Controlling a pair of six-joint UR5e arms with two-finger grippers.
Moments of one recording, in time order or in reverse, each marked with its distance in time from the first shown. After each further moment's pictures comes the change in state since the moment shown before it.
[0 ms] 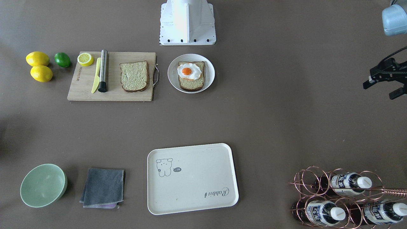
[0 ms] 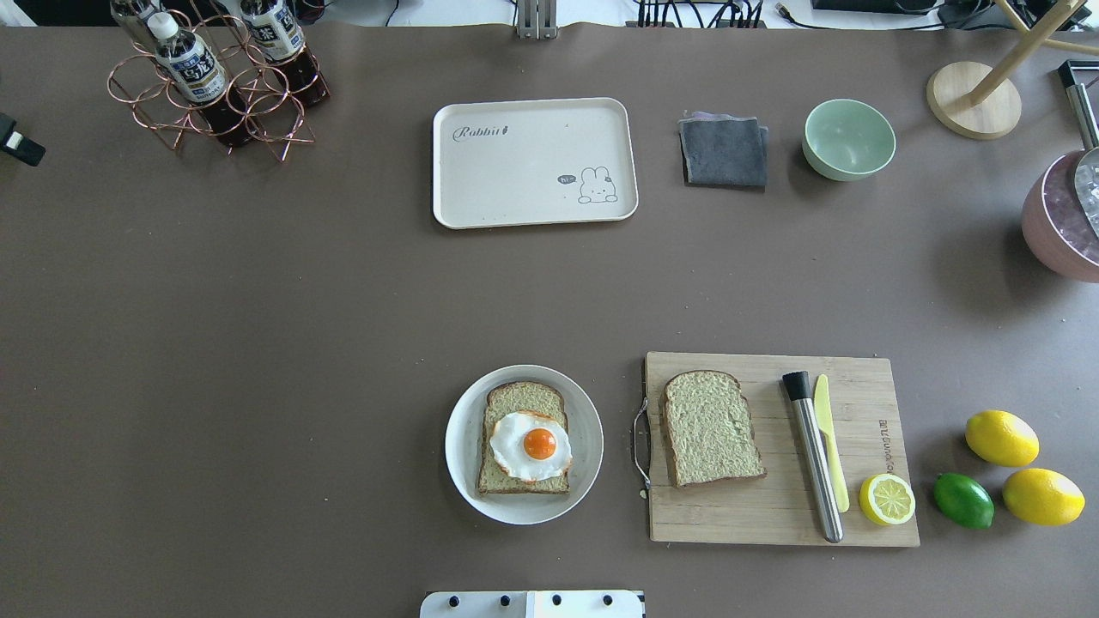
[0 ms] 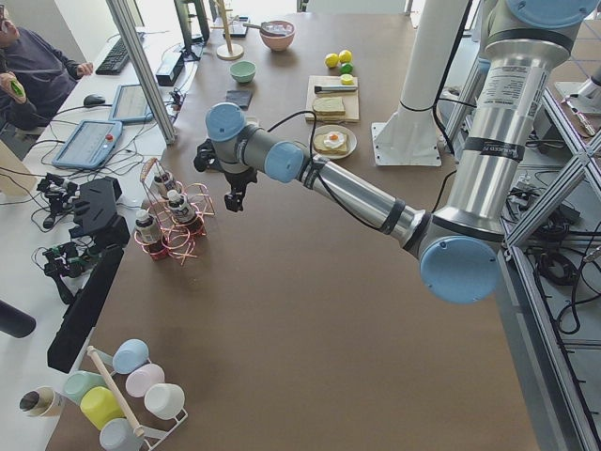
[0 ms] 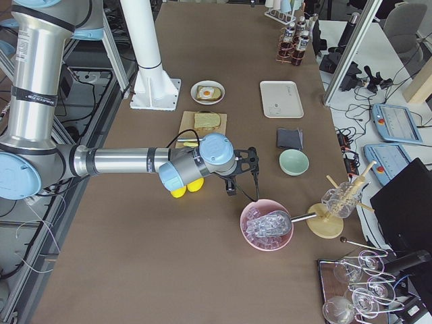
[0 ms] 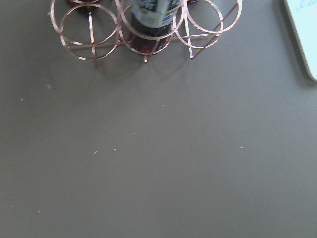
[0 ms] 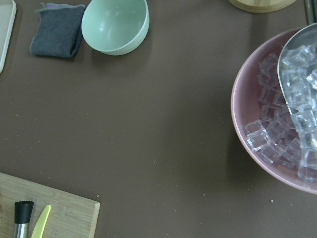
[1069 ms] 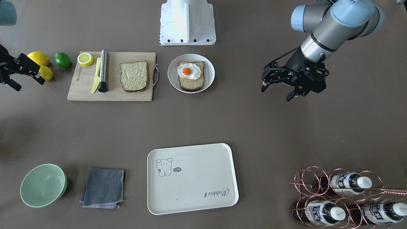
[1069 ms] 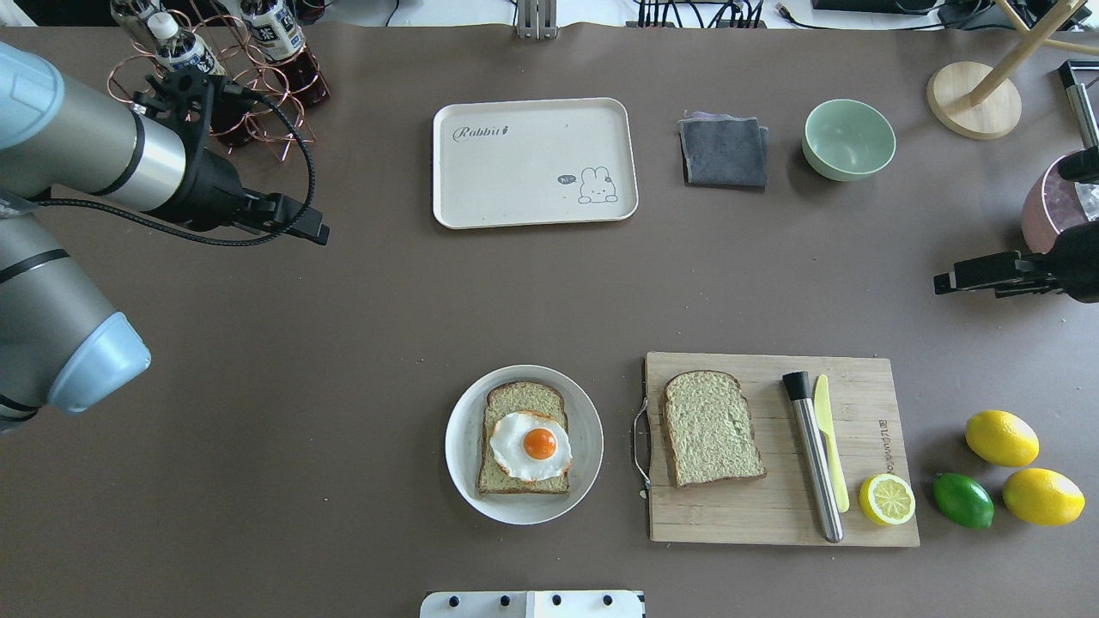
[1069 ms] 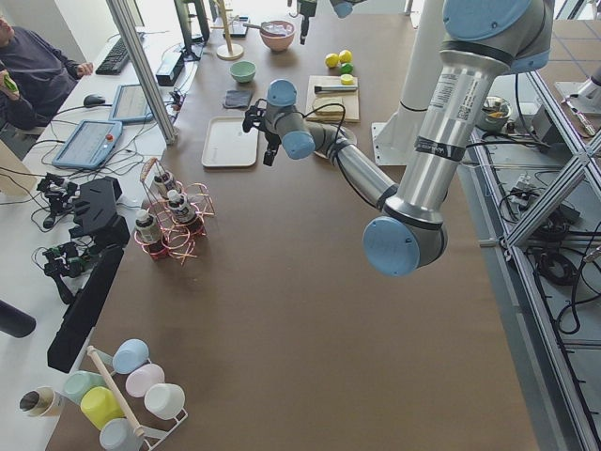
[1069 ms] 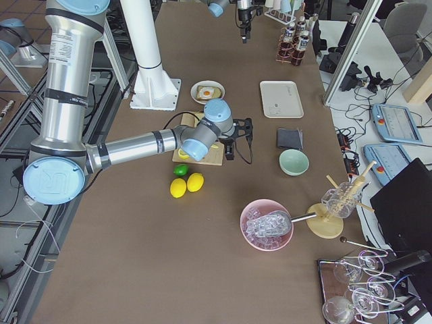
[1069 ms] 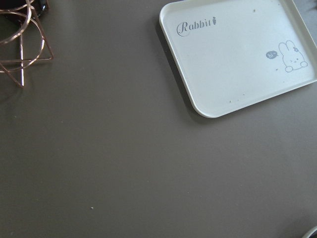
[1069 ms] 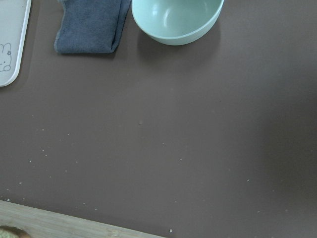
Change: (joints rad) left arm 0.499 -0.115 -0.020 -0.383 0.408 -0.743; right arm -0.489 0.048 0.153 0.174 -0.405 0.627
